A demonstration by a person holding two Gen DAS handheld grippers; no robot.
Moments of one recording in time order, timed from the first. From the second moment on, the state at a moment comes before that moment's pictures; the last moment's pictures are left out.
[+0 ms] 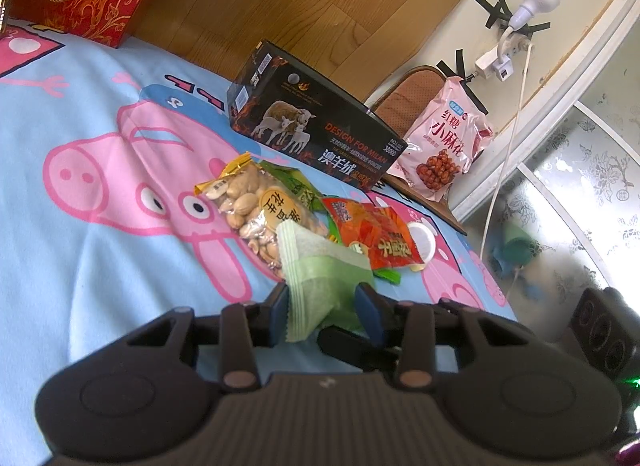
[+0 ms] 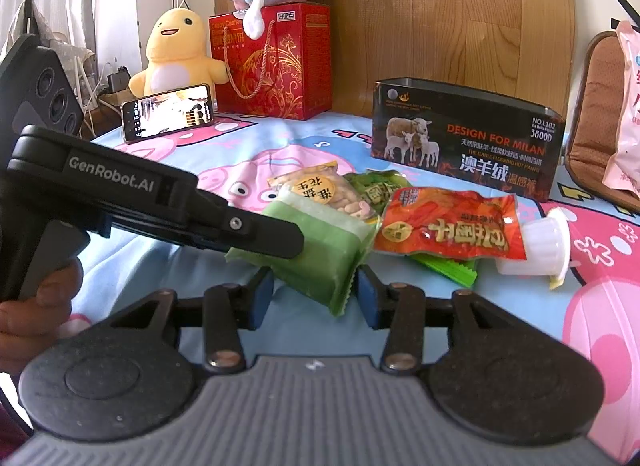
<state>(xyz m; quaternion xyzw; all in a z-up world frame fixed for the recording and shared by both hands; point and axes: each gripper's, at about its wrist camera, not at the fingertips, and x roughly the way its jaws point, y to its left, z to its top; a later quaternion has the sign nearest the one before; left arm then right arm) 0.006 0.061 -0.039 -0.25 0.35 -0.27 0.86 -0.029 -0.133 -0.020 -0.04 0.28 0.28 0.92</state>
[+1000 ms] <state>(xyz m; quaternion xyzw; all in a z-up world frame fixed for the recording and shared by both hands) 0.177 -0.006 0.058 -0.16 0.29 -0.24 0.92 0.116 -0.181 0.052 0.03 0.20 0.22 0.95</state>
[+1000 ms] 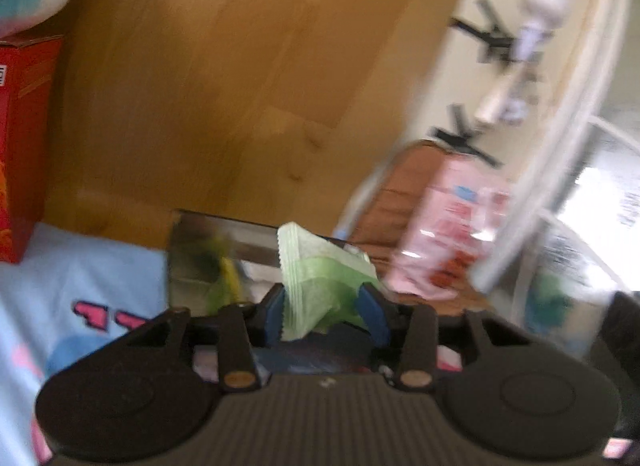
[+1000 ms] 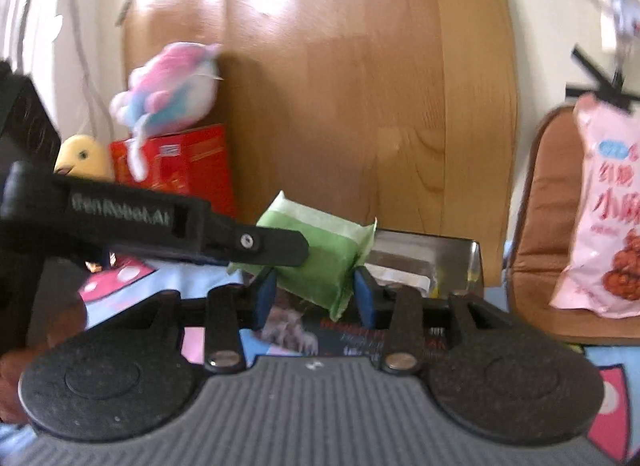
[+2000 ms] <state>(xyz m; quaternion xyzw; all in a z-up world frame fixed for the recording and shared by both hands) 0.035 0.004 -0.025 -0.20 0.41 -0.30 0.84 -0.020 -0.241 -0.004 0.07 0.27 0.21 0.94</state>
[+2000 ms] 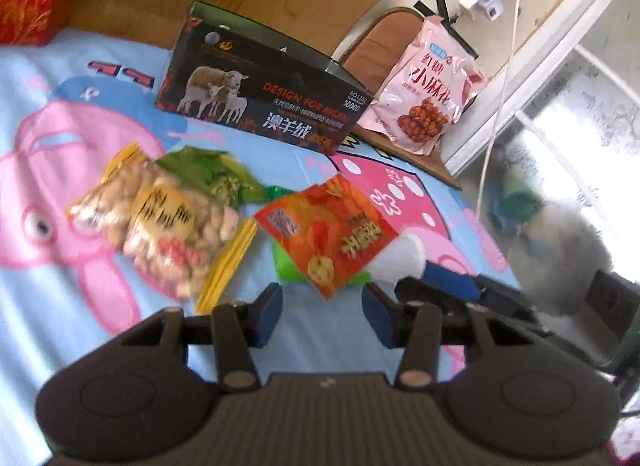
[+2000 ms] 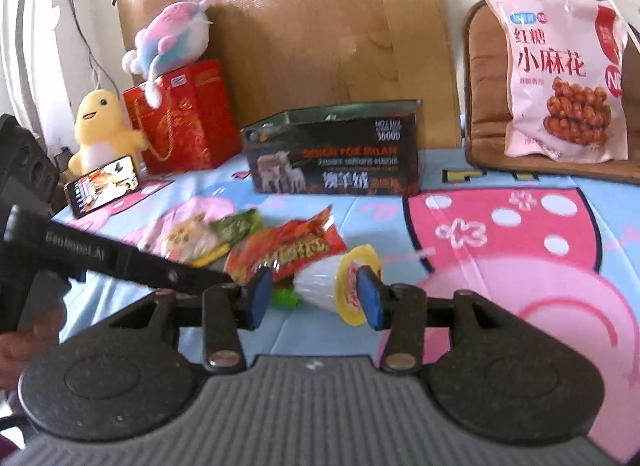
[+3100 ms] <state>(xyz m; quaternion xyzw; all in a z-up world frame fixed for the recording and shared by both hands) 0.010 0.024 -0.036 -0.23 0.39 -0.30 0.84 -0.049 -0.232 -0.016 -0.04 0.28 0.32 0.91</state>
